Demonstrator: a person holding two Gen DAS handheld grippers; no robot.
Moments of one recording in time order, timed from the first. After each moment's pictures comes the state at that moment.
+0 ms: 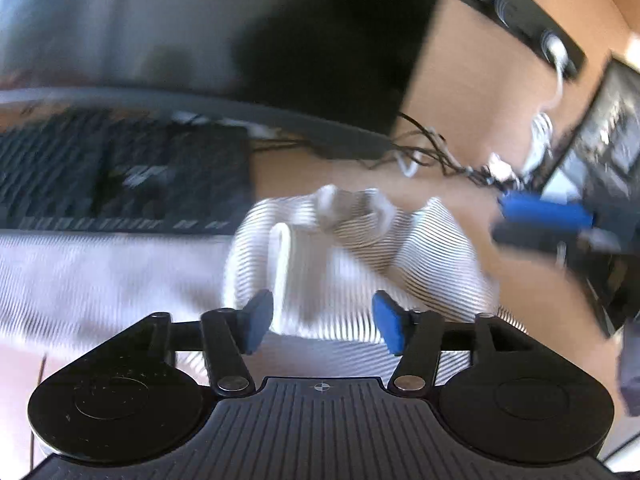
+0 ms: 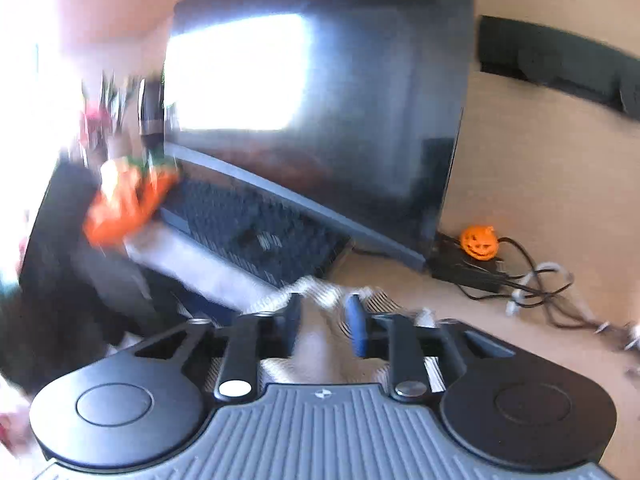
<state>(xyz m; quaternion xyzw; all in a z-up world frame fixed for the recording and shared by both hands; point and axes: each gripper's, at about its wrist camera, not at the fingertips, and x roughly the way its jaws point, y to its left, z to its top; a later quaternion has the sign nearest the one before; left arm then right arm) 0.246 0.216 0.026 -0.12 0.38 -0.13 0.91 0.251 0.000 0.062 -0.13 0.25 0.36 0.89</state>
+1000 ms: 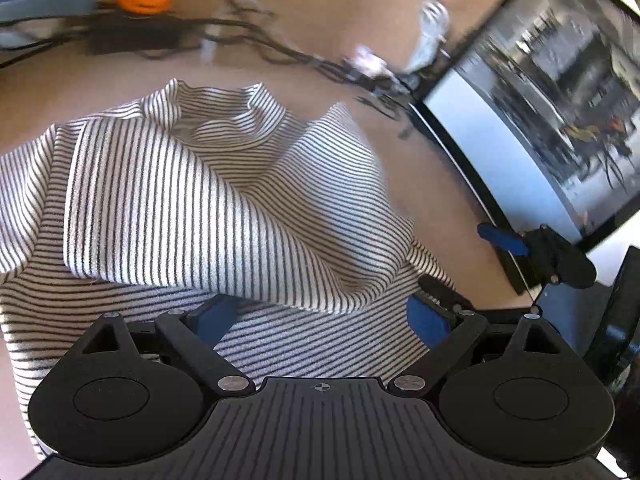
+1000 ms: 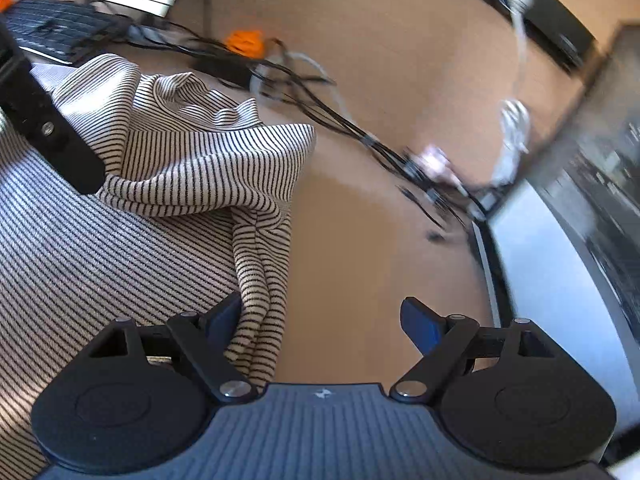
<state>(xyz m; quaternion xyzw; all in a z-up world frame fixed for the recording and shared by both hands) 0.285 0.007 -0.022 -0.10 0.47 -0.31 0.82 0.241 -0.186 -0.028 -0.27 0.32 0.08 0.91</state>
